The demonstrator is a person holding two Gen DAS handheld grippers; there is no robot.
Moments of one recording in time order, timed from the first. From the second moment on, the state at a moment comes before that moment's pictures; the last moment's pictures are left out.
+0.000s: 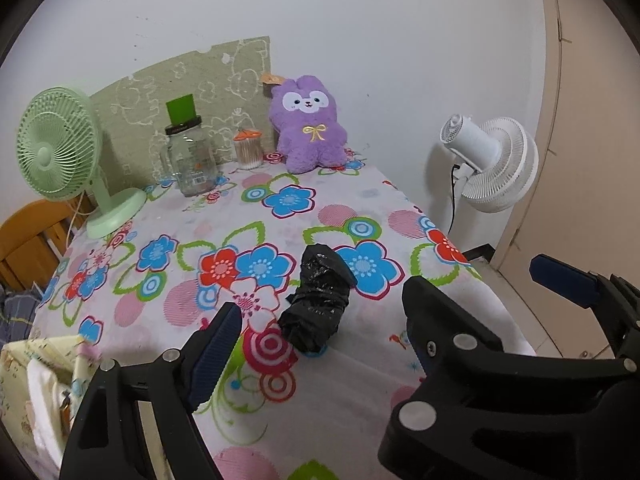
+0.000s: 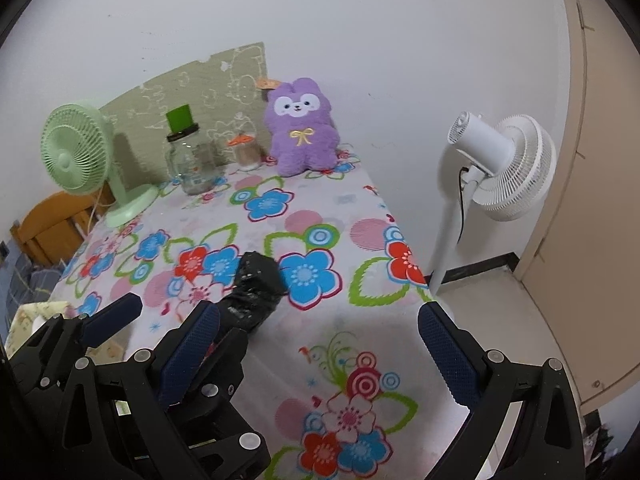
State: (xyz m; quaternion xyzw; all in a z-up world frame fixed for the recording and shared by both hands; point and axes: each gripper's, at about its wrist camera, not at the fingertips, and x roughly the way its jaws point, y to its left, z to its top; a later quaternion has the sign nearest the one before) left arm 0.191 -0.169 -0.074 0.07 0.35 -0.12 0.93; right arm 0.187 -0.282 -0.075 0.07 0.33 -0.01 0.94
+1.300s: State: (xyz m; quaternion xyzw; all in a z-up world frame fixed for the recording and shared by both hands) left arm 0.248 -0.171 -0.136 0.06 0.41 -0.09 0.90; right arm 0.253 -0.288 -0.144 0.08 0.41 -0.03 0.91
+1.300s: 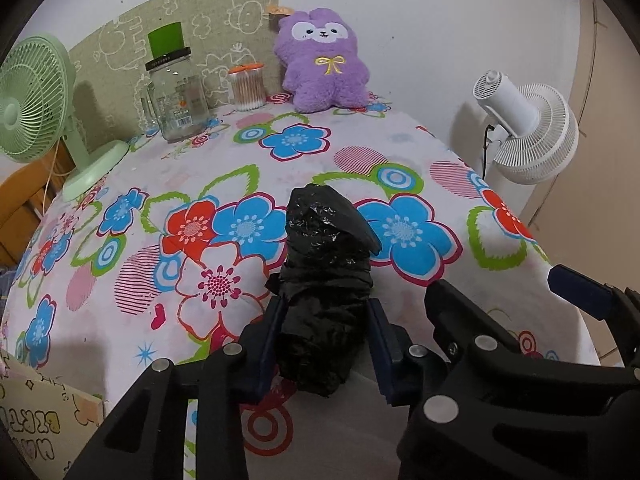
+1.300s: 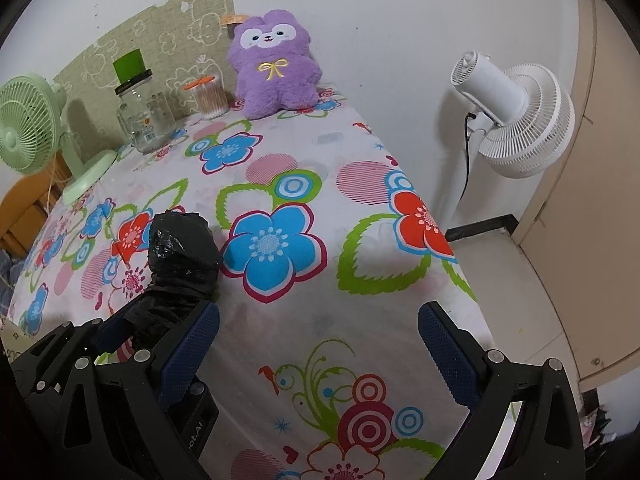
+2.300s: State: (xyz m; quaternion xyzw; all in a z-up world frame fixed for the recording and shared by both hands) left arm 0.165 -0.144 -0.069 0.05 0.36 -0.10 0.92; right arm 0.169 -0.259 -0.072 0.06 0.35 -0.01 0.93
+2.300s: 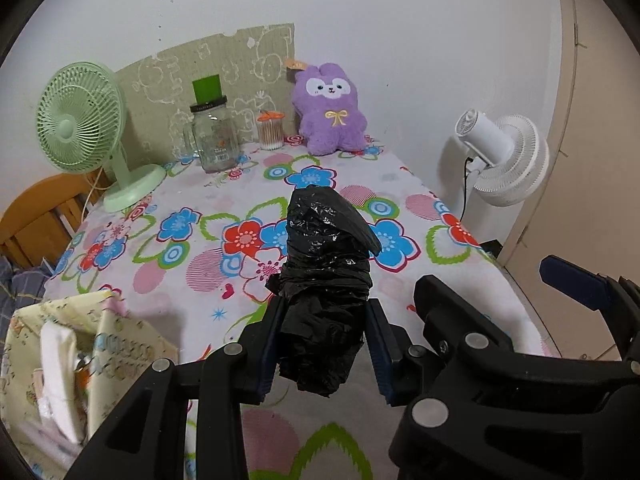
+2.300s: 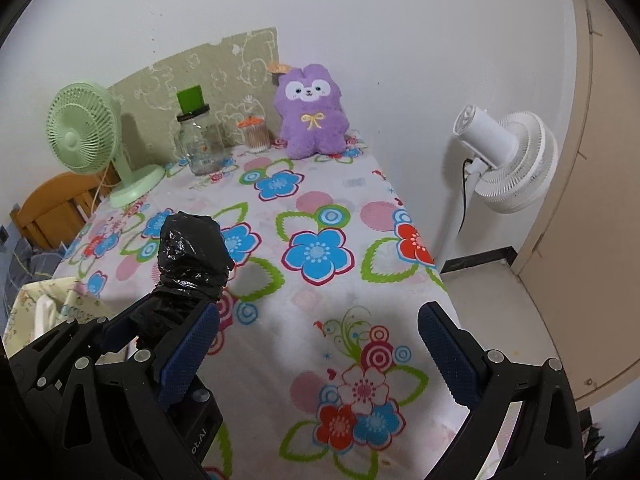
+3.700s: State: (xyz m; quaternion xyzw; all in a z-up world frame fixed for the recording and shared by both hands) left arm 0.050 -0.029 -0.019 0.04 0.30 -0.03 0.95; right arm 0.057 -0.143 -0.020 0.03 0.28 0.07 0.96
